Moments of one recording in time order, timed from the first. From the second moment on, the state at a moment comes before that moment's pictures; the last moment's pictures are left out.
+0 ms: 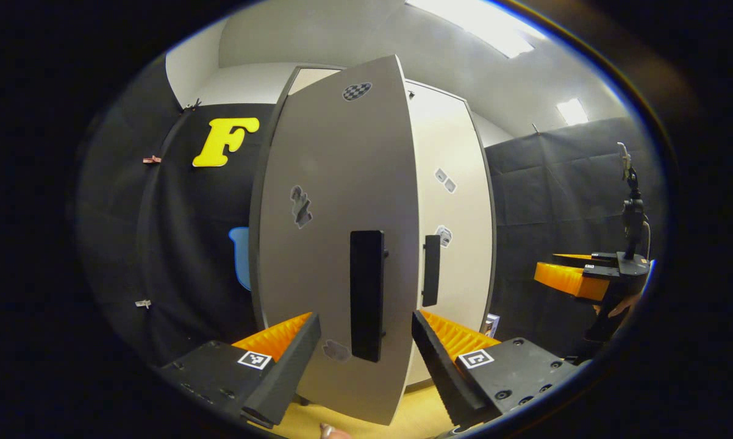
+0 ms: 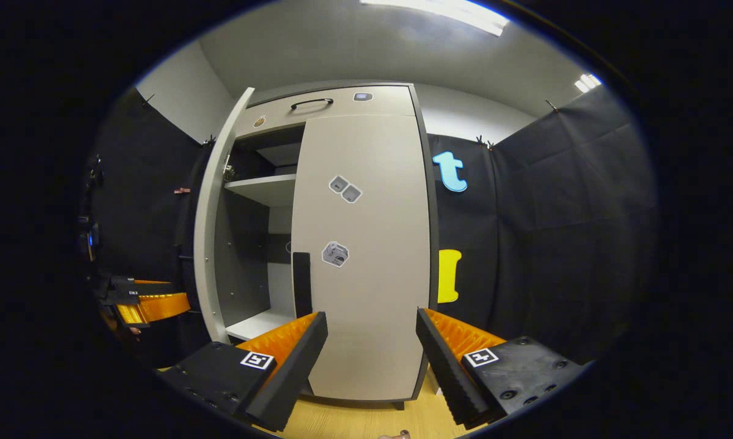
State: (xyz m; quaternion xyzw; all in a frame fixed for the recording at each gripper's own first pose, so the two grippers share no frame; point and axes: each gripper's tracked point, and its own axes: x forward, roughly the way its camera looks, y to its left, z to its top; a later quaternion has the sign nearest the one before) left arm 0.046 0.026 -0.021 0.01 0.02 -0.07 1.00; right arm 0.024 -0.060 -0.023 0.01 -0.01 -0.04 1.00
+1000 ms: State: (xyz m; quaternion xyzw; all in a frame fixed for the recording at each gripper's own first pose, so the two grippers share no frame) left arm 0.001 0.026 -0.042 -0.01 0.04 -0.08 1.00; right arm 0.001 -0.021 -0.016 -0.01 0.00 0.00 1.00
